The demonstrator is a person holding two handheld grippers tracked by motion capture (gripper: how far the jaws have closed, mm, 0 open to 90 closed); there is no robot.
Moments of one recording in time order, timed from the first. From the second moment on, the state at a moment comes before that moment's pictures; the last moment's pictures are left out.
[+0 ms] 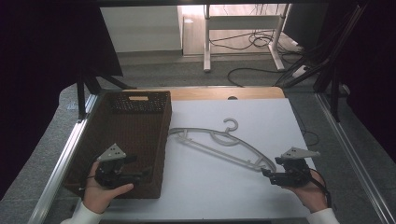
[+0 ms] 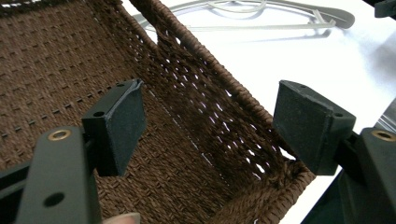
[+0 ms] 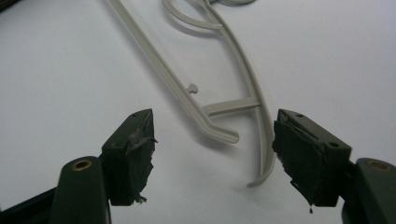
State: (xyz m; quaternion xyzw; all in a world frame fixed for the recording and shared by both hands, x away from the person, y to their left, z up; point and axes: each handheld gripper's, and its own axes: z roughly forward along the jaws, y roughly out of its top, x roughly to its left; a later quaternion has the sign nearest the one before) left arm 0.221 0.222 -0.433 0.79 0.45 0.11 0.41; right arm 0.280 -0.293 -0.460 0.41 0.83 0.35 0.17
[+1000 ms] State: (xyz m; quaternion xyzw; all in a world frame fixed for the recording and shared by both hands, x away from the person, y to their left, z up) left arm 0.219 0.222 -0.434 0.79 0.45 0.11 0.41; right arm 0.375 -0.257 -0.461 0.40 0.86 0.27 0.14
